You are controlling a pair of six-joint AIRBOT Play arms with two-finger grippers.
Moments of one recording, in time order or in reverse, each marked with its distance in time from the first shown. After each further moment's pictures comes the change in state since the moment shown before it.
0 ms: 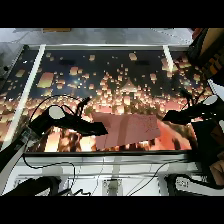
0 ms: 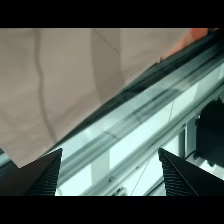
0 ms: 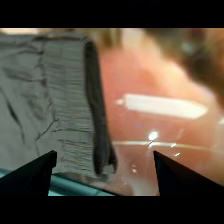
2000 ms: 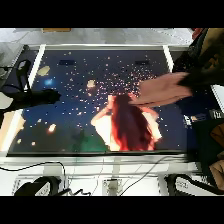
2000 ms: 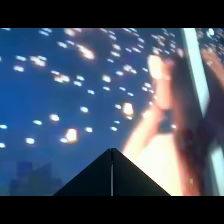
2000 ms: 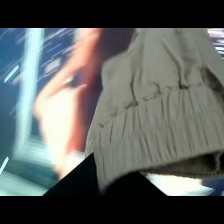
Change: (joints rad) left arm 0.441 0.182 0.200 0.319 0.174 0.121; right arm 0.000 0.119 0.722 0.034 0.324 0.374
